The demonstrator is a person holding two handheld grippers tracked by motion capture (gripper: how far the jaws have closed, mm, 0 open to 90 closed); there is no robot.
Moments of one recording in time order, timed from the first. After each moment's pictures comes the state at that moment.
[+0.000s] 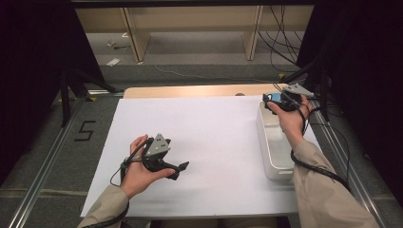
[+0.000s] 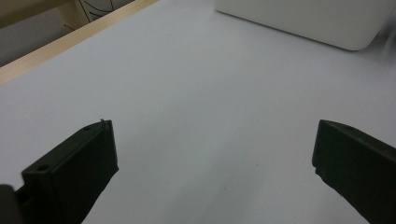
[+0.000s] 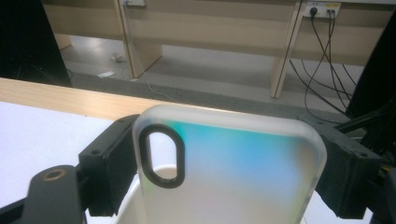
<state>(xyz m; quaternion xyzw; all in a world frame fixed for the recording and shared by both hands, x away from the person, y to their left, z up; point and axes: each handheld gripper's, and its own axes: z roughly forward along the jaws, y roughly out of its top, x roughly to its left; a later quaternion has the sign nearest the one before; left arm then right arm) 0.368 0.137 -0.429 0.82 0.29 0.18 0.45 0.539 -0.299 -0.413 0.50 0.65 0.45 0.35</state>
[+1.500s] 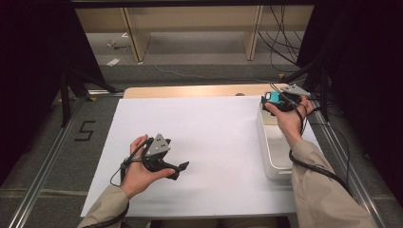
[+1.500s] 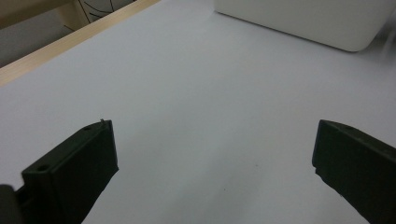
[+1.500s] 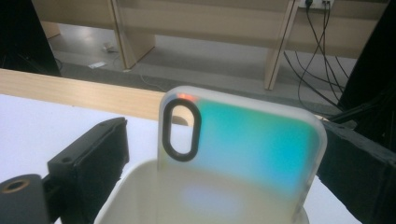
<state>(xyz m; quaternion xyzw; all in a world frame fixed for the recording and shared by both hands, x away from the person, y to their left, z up) 0.367 0.137 -0.428 0.82 0.29 0.18 0.45 0.544 -0.297 -0.420 0.51 0.66 0.43 0.36</state>
